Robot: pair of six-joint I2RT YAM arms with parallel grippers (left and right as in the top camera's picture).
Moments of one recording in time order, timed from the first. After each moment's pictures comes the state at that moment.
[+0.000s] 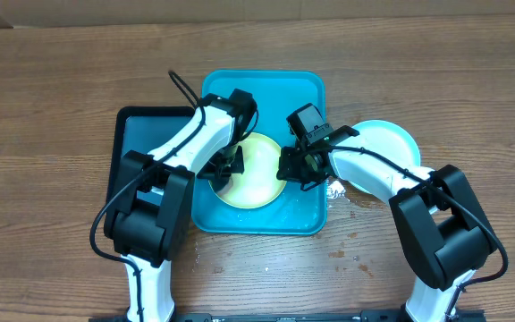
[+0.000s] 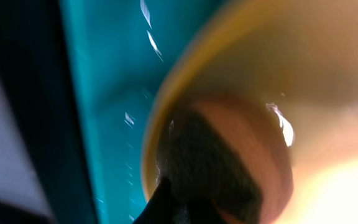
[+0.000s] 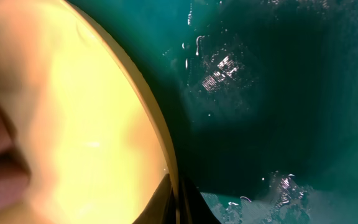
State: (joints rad) left arm -0.39 2.09 1.48 -1.14 -0.22 -0.53; right arm 0.52 1.94 1.19 -0.53 -0.25 0.62
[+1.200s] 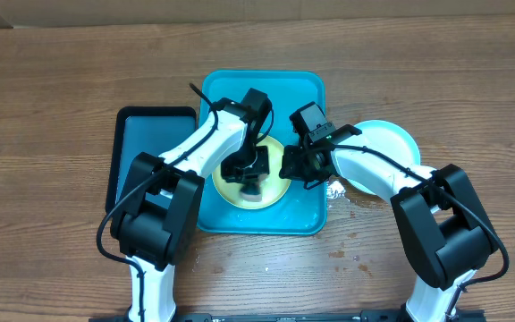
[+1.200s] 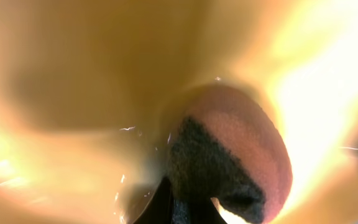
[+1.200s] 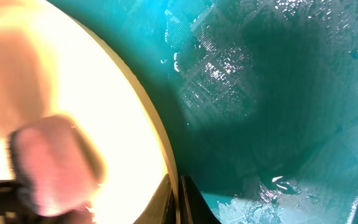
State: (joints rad) left arm -0.45 2.09 1.46 -1.03 0.11 -0.52; right arm 0.51 1.94 1.19 -0.53 -0.22 0.61
